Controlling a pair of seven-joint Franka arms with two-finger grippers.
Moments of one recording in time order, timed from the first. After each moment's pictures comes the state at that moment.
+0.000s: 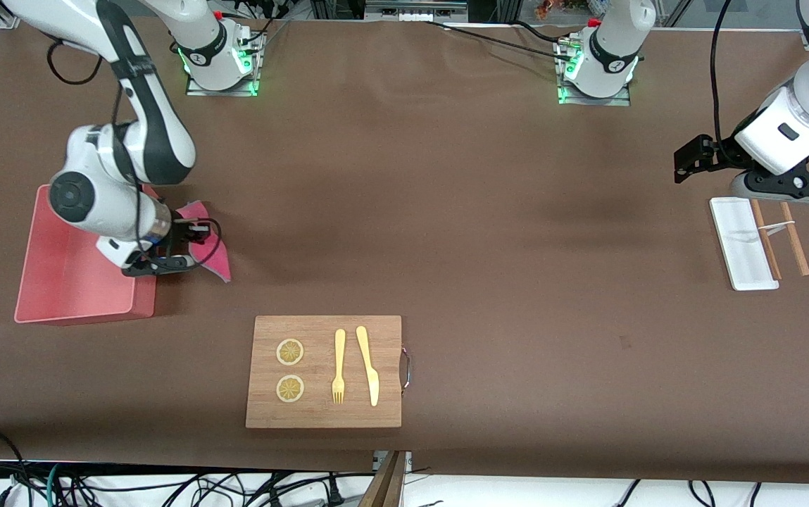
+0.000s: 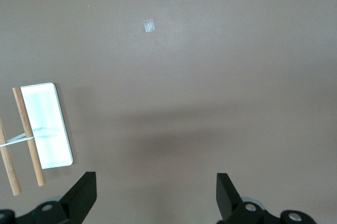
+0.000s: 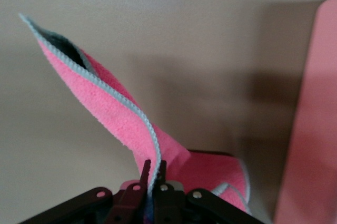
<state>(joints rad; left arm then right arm) -0.02 -0.01 -0.07 -1.69 0.00 1.61 -0.02 0.17 0.35 -0.02 -2.04 0.08 2.23 0.00</state>
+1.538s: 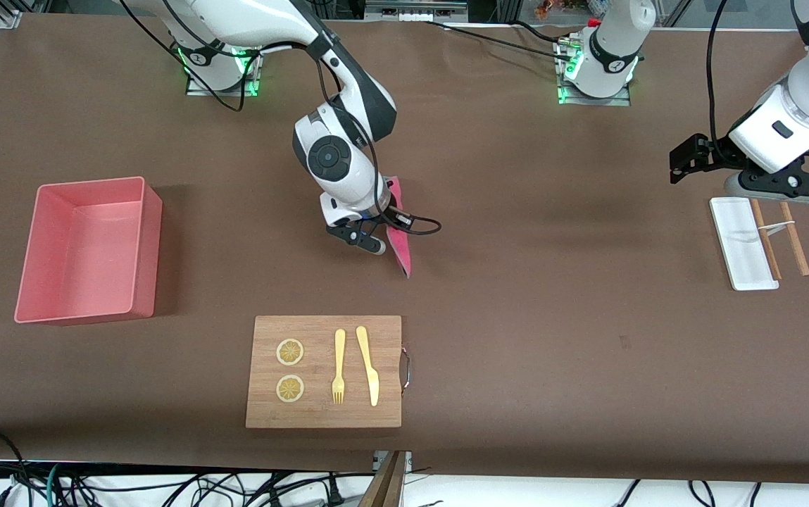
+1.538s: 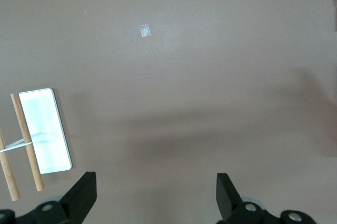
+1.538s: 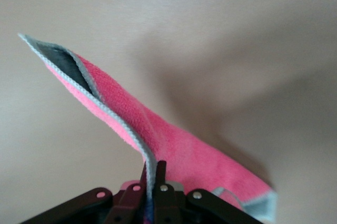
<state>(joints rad) -0.03 -0.01 -0.08 -1.68 0.00 1.62 -0.01 0.71 0.60 0.02 -1.64 0.35 2.31 0.97</state>
